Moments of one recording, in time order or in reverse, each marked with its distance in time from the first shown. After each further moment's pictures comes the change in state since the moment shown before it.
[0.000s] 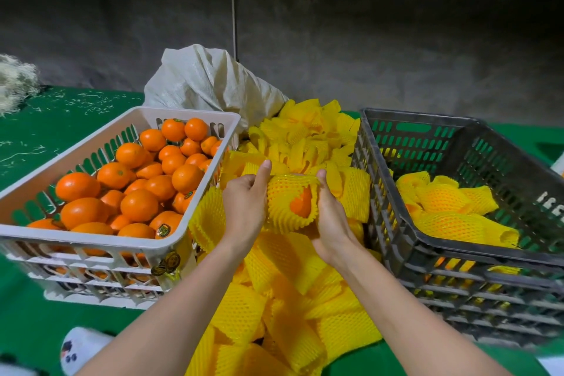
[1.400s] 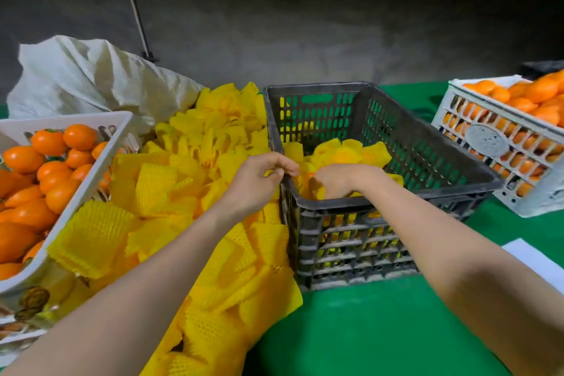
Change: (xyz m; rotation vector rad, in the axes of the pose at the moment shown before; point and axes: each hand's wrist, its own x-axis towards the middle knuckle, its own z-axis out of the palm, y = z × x) left_hand -0.040 0.034 0.137 0.205 -0.777 0.253; right_hand 0.019 -0.087 -0.193 -1.991 -0.383 0.307
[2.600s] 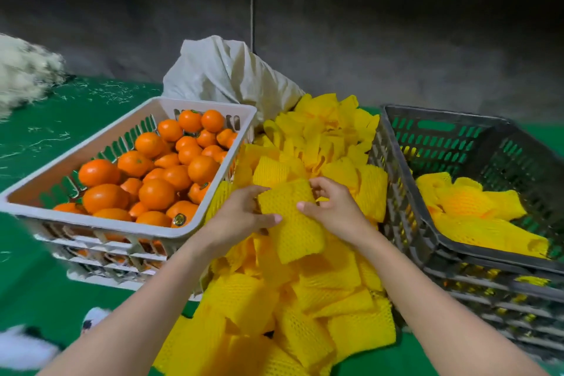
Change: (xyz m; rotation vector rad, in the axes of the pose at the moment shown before) left_hand -0.119 -0.067 -0.149 -0.298 0.174 -0.494; right_hand 0.040 -0.194 0.002 1.170 0.571 -0.400
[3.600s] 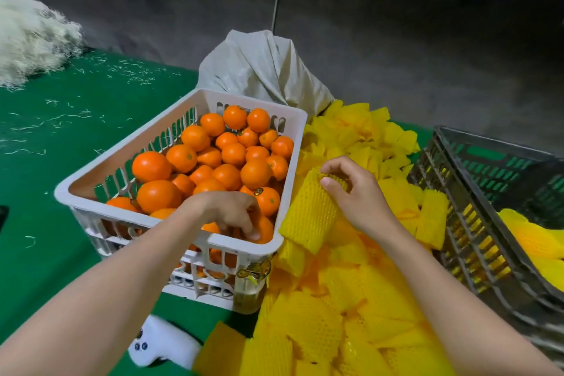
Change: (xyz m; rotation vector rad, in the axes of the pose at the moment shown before) left_hand 0.051 -0.048 -0.156 0.732 -0.396 -0.334; right_hand 0.053 -0.059 0.082 -0.274 0.073 -0.356
